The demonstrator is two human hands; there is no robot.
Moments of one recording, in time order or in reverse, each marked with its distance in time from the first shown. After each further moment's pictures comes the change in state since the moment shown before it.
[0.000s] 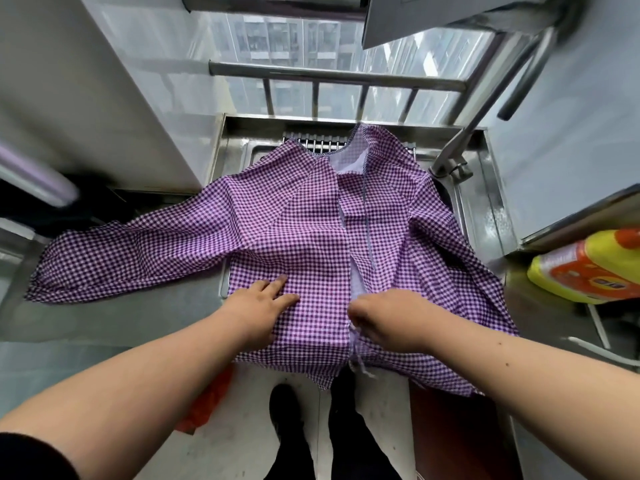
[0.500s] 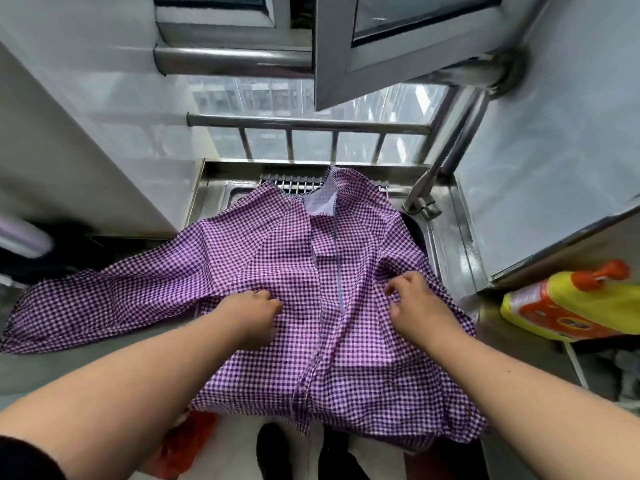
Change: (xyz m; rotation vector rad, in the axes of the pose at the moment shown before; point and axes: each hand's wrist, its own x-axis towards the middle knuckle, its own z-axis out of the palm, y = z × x) left_hand 0.040 0.022 -0.094 0.016 -0.021 -0.048; right_hand -0.025 0.094 -0.034 0.339 0.238 0.691
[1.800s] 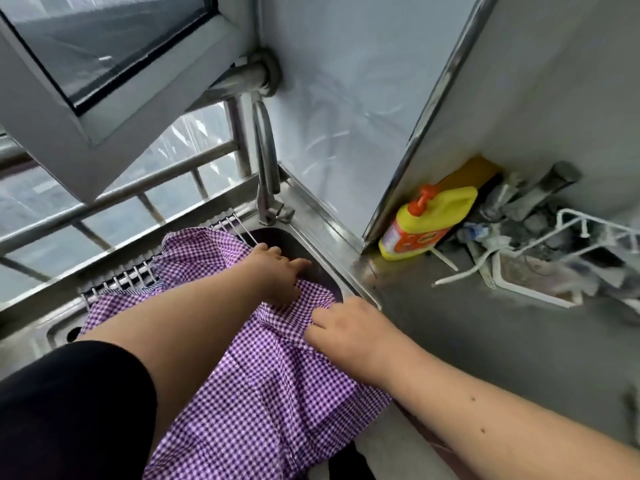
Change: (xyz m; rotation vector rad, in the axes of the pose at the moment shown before) left_hand 0.158 0.152 -0.165 0.586 0.154 0.603; right_hand -0.065 -0.029 -0.012 -0.380 0.289 -0.208
